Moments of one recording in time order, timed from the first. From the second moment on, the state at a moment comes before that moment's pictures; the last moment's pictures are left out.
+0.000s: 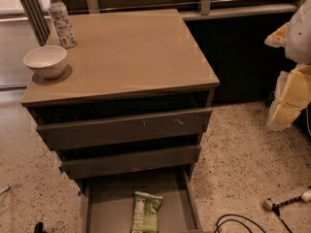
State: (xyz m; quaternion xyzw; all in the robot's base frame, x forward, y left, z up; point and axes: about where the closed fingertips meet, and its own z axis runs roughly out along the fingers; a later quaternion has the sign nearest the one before) arm 0.438 -0.217 0.976 -0.60 0.78 -0.03 0.16
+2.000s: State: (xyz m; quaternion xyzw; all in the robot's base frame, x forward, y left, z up) arm 0.461 -0.191 0.863 -0.59 0.77 0.05 0.24
